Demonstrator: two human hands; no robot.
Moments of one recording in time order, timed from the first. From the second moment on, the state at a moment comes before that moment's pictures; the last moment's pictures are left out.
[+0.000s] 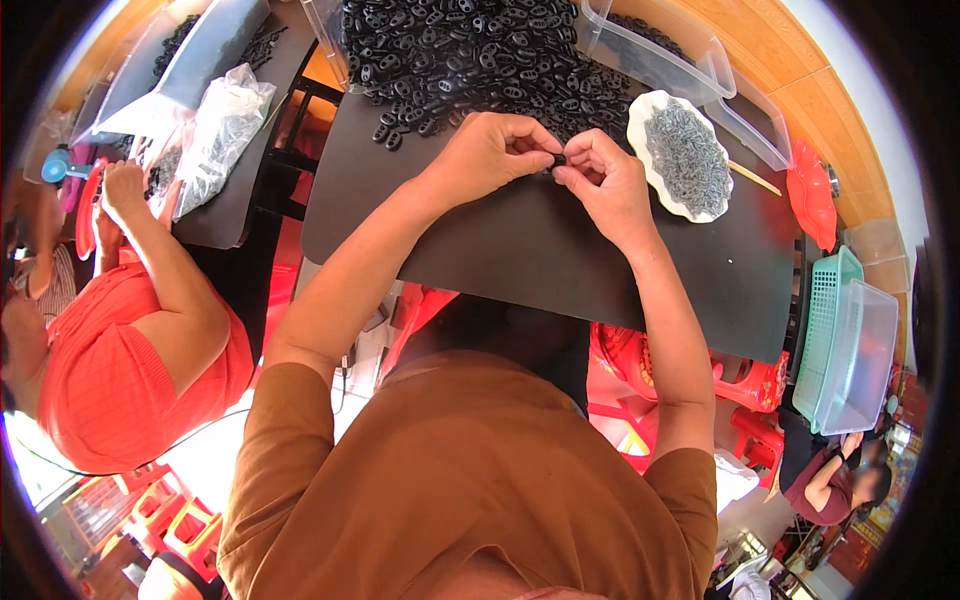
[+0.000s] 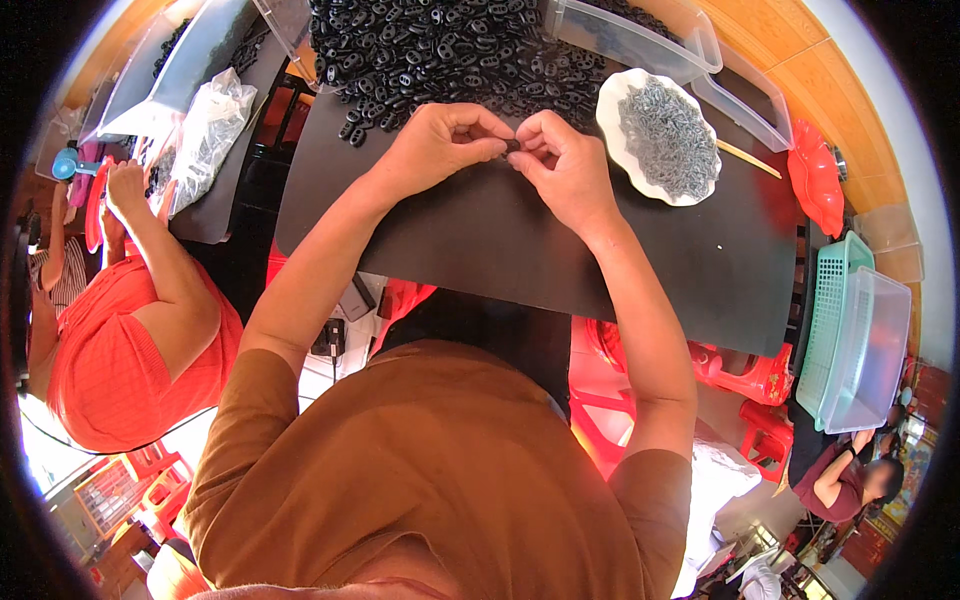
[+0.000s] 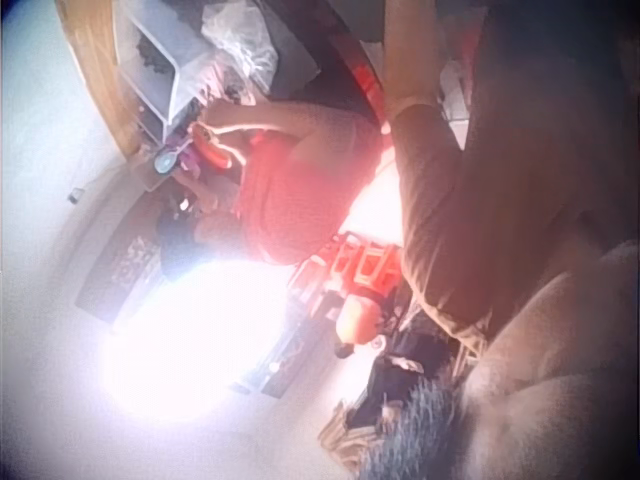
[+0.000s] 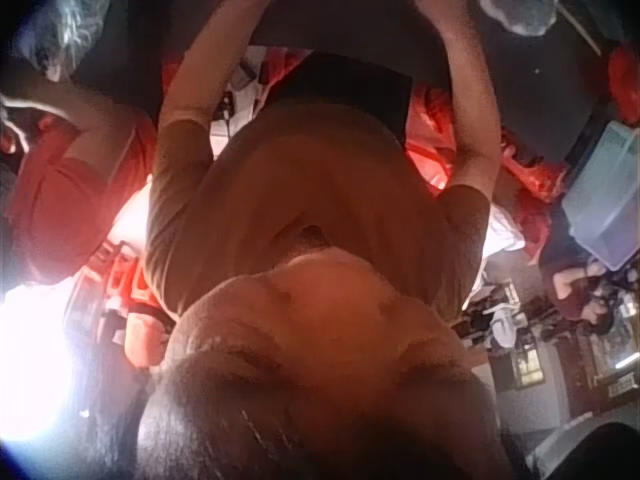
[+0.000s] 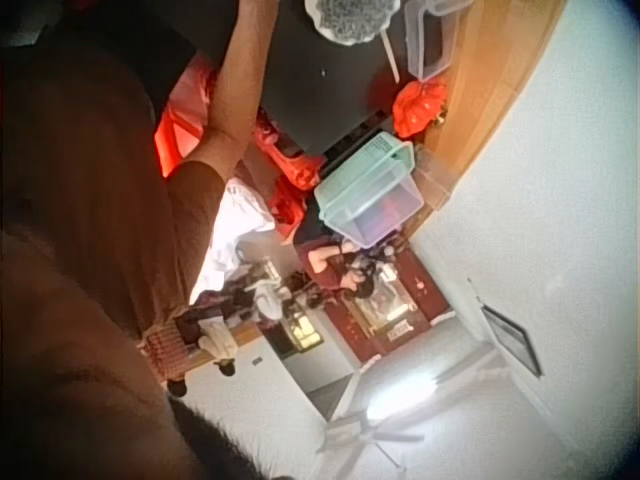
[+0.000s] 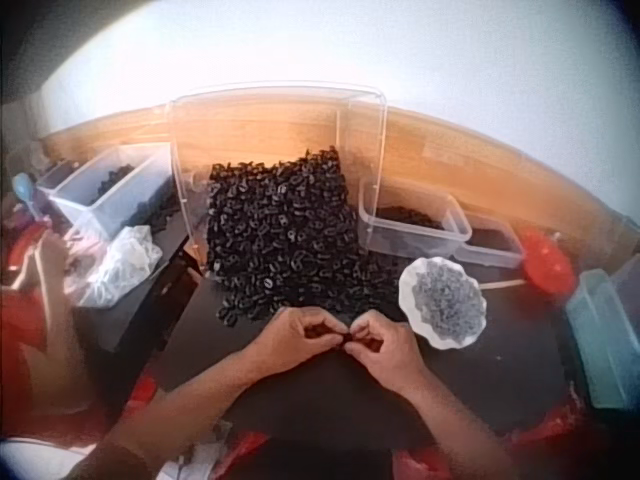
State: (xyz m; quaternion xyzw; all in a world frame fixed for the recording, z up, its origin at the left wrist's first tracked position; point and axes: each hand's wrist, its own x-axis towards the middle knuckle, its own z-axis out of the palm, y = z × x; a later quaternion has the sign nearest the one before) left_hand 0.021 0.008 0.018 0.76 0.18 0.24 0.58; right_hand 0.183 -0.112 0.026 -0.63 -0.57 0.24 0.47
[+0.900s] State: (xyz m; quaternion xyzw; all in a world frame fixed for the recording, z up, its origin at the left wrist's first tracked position) left_hand 0.022 -0.016 0.015 0.83 0.12 0.24 0.48; right_hand 0.178 -0.147 0.010 -0.66 -0.59 0.15 0.44
